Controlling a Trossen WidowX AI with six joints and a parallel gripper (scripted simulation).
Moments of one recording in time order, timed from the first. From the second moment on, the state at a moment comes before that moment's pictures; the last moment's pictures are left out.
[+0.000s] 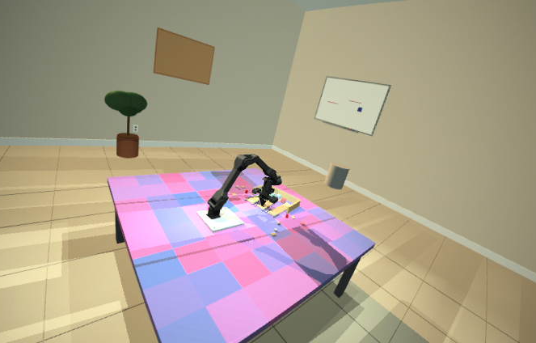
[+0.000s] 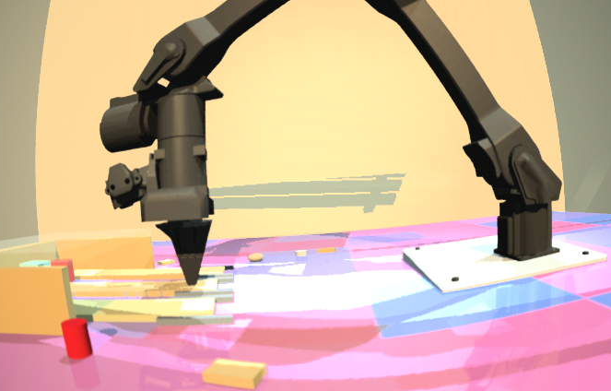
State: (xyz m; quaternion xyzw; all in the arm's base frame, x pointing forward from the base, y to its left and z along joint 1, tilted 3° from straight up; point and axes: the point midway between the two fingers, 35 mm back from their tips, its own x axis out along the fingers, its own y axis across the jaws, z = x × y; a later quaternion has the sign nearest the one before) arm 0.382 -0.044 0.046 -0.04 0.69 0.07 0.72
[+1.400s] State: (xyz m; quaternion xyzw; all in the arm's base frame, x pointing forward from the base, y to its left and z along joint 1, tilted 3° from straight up) arm 0.382 -0.044 0.045 -0.04 0.69 0.07 0.72
